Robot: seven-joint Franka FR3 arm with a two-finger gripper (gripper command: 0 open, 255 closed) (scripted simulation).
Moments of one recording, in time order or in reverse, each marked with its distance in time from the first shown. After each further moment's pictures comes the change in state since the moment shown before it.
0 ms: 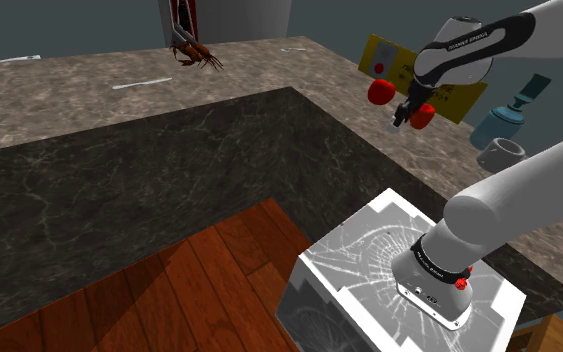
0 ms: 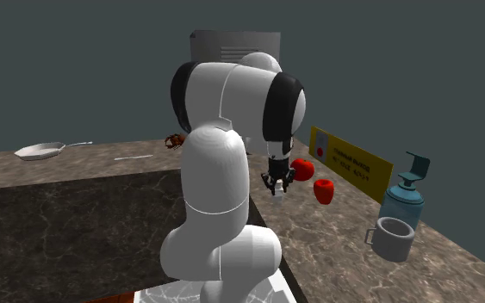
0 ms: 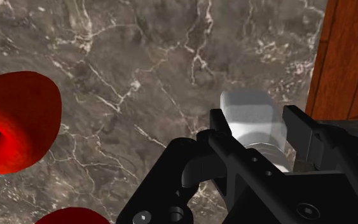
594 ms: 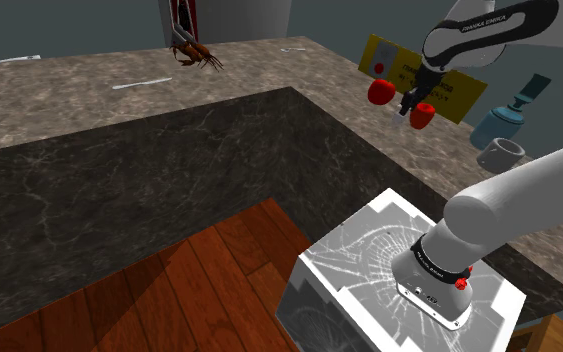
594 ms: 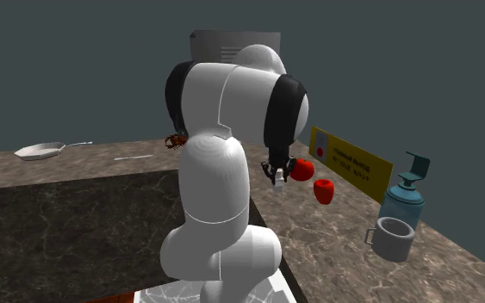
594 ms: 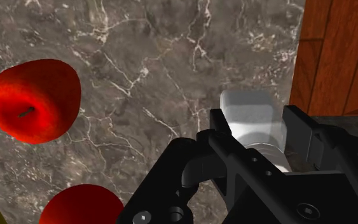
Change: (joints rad) arm -0.002 -0.070 0.023 0.068 -0.008 -0.137 0.009
